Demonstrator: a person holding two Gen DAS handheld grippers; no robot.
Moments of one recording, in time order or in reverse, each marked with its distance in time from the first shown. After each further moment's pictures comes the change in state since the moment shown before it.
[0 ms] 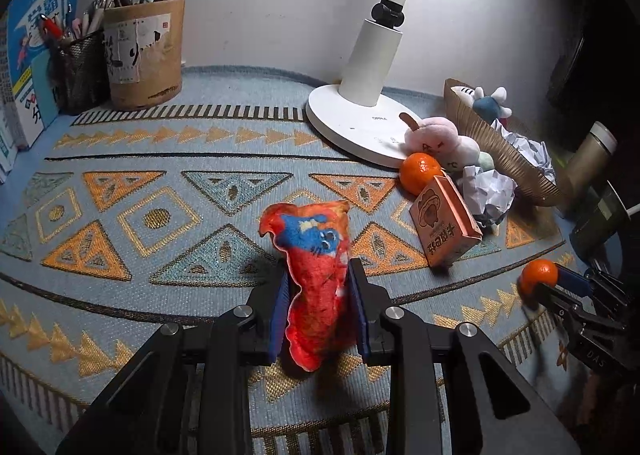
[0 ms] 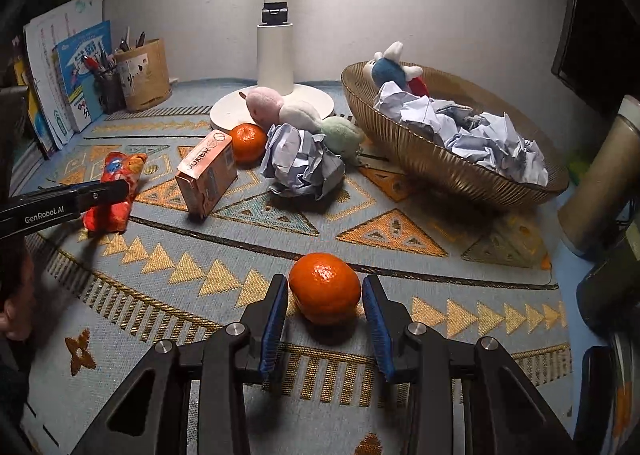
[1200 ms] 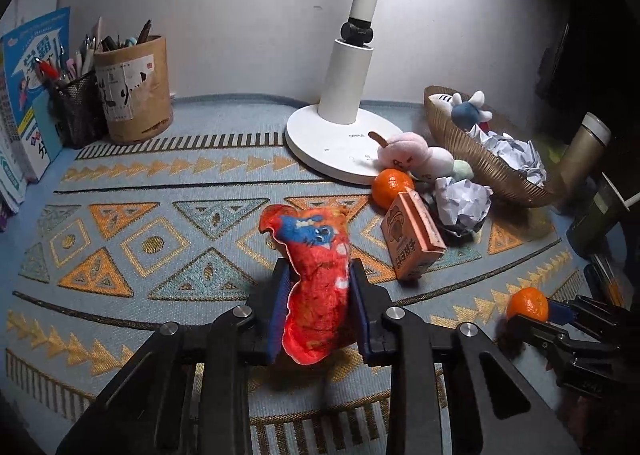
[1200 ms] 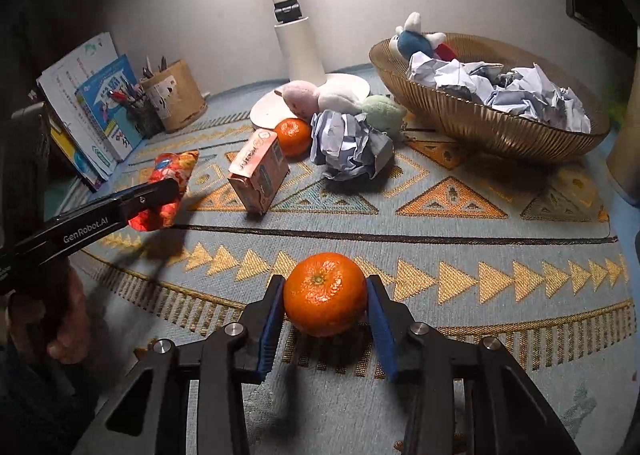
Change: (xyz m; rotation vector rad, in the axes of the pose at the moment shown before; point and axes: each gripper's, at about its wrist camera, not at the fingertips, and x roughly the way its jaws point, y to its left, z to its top) left arm -0.022 -0.032 0.015 0.054 -0.036 0.029; right arm -0.016 -0.011 -0.002 0.184 -0.013 0.249
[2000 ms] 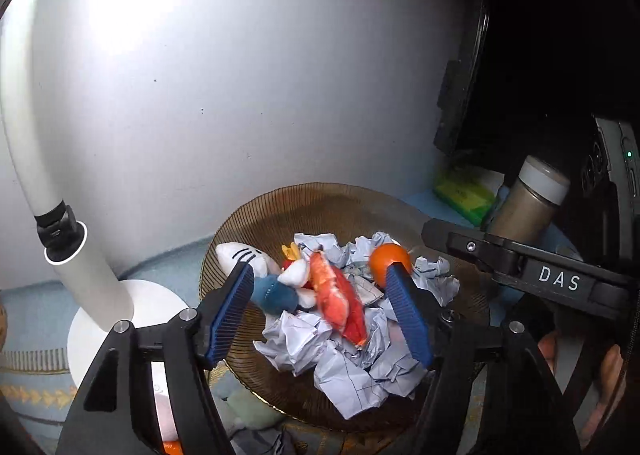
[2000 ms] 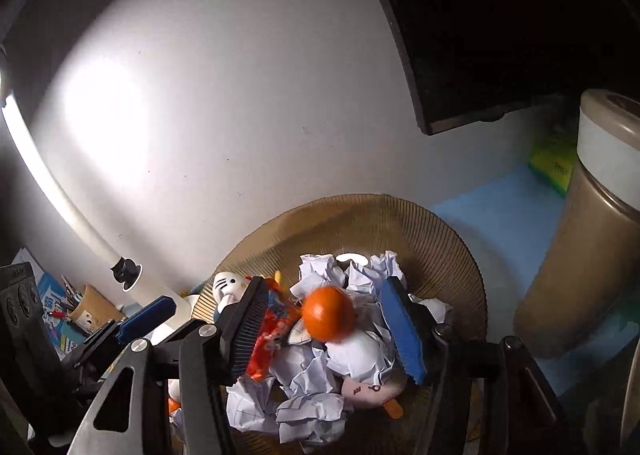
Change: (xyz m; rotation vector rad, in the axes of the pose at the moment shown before) left arm 0.081 -0.176 0.147 0.222 -0.128 -0.281; right arm -0.029 -0.160 0.166 0.305 -0.271 -0.167
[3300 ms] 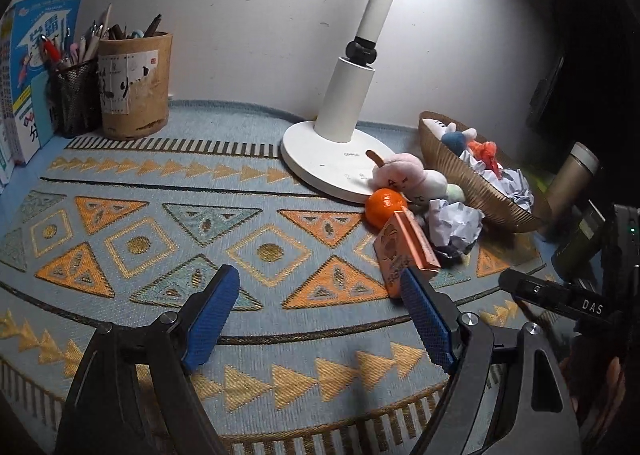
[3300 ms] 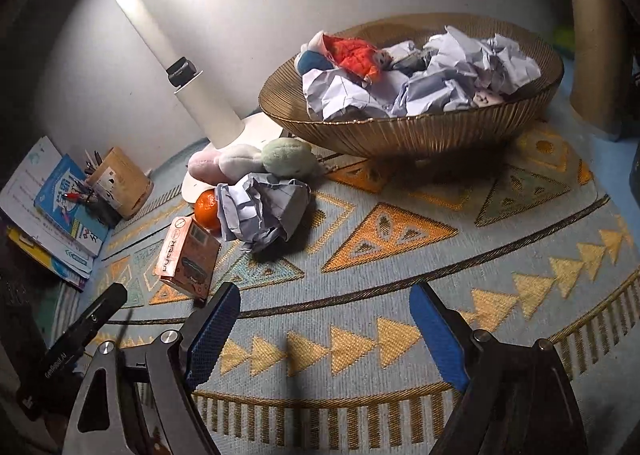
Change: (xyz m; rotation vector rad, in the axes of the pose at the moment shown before) left arm -0.144 0.115 -0.176 -0.281 0.022 0.188; right arm 0.001 0.064 -0.180 0.050 0.294 0.134
